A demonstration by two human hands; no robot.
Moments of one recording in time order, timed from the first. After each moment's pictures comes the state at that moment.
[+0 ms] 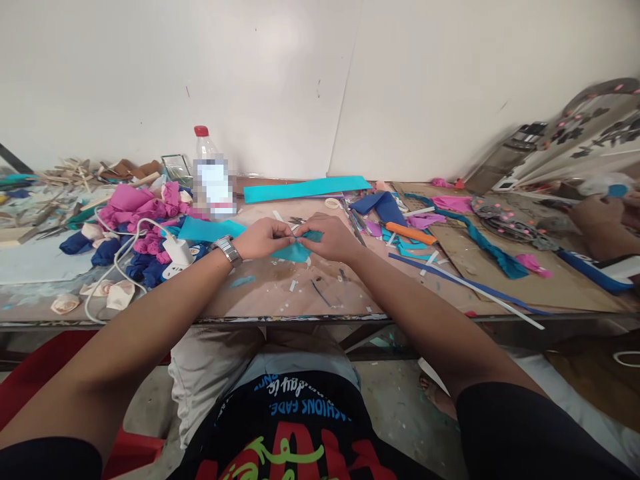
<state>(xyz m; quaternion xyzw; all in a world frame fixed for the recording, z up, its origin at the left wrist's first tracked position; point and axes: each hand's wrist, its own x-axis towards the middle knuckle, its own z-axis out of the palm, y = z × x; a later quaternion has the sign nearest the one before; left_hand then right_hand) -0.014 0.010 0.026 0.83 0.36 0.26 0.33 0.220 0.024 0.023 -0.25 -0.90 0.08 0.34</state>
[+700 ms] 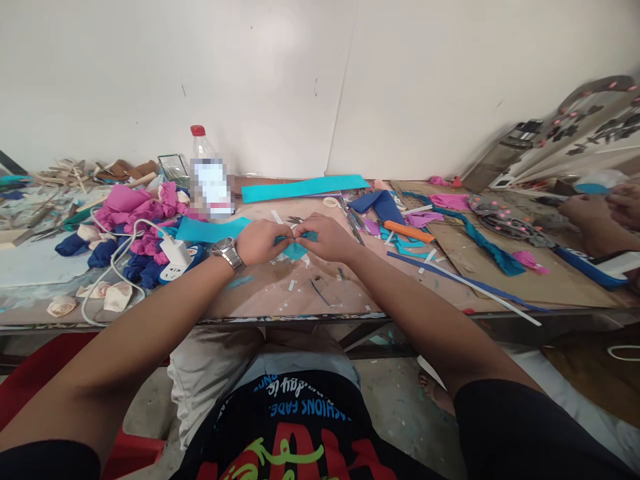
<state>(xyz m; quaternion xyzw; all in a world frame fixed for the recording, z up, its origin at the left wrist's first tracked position) -0.010 0.000 0.027 0.89 0.40 0.22 0.05 0.220 0.026 0.021 -0.26 -0.91 0.09 0.30</state>
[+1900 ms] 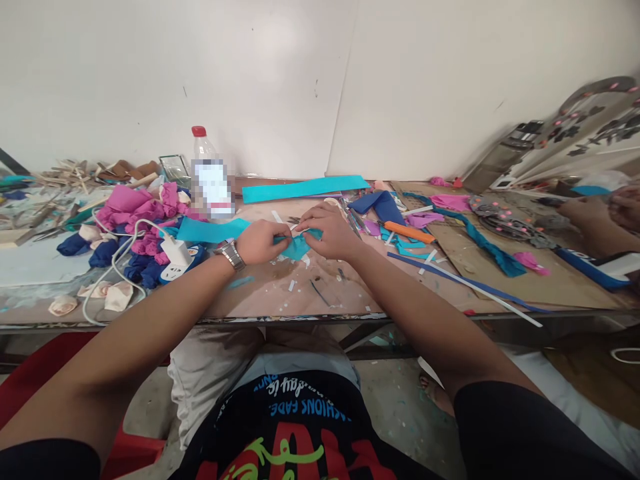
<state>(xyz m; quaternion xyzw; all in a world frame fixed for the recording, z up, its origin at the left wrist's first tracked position) -0.011 0.004 0.022 0.87 0.40 0.25 0.12 0.225 0.027 0.026 -0.28 -0.90 0.00 0.32</state>
